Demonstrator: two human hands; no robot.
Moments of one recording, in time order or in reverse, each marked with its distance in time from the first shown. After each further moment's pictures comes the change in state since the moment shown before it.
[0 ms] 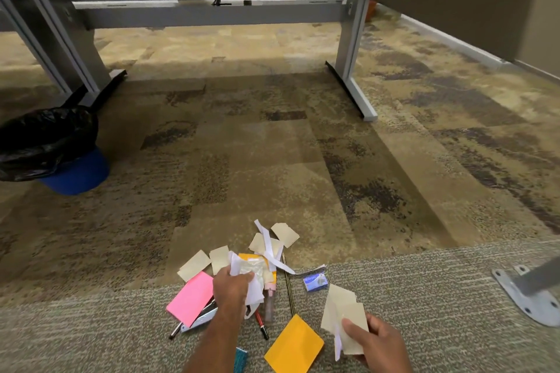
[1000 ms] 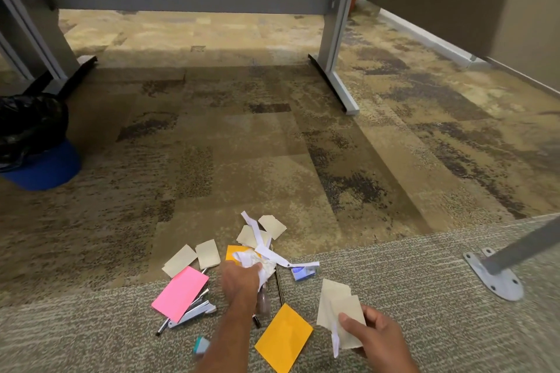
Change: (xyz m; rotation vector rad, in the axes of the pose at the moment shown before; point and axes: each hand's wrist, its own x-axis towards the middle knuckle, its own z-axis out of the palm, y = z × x) left_hand -0.019 -0.001 0.030 0.255 0.032 0.071; right_hand -0.044 -0.021 -0.010 0.007 -0.025 -0.063
